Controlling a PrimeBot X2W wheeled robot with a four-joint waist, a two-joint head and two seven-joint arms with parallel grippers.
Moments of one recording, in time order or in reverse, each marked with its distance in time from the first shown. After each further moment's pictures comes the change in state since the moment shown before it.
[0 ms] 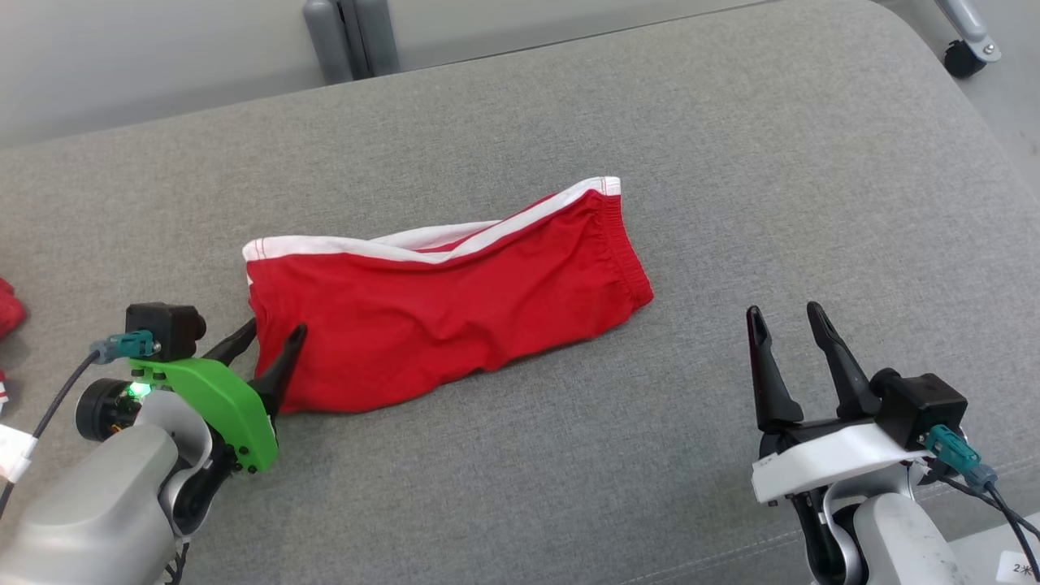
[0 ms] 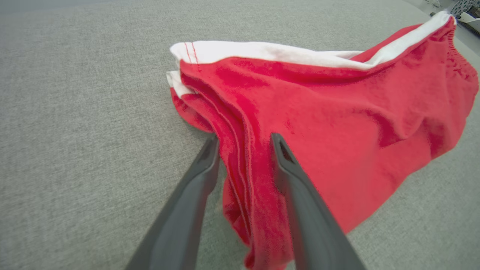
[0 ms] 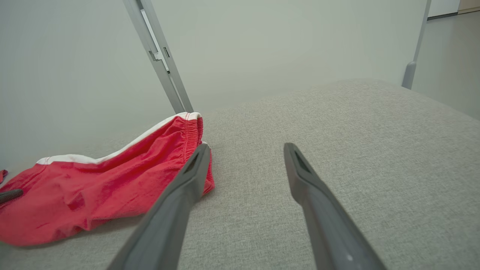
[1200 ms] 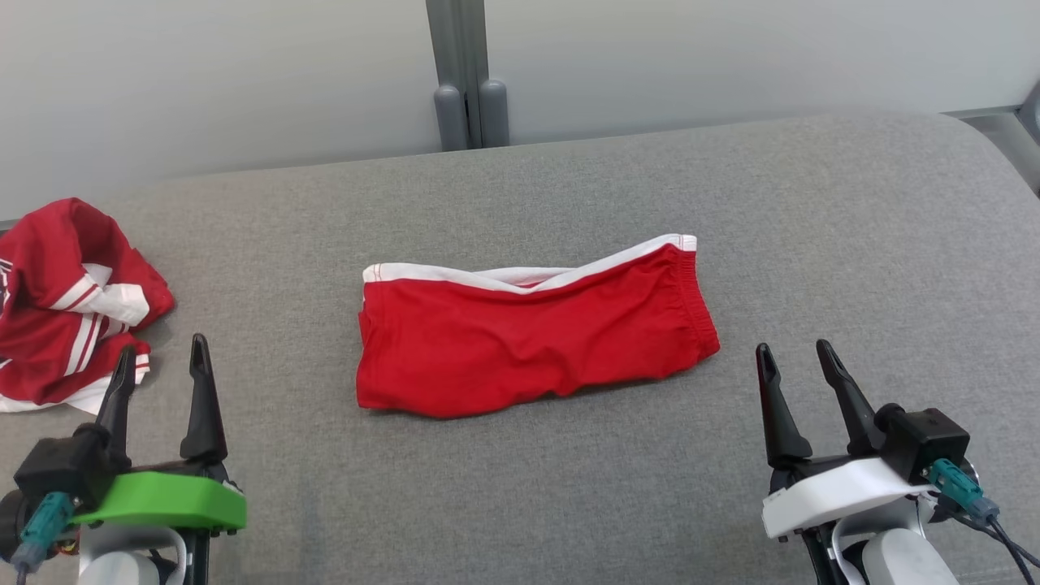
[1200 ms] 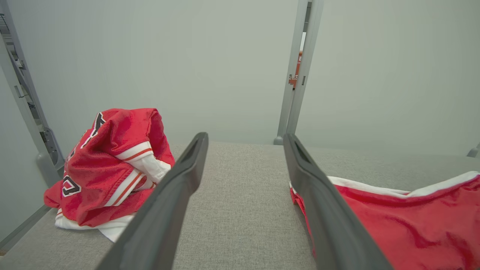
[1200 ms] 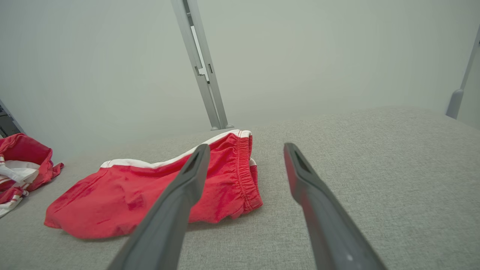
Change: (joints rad) left arm 0.606 -0.331 1.107 -0.476 0.851 0.075 -0.079; right arm 0.067 -0.002 -0.018 -0.002 -0.031 0.000 0.000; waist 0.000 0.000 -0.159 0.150
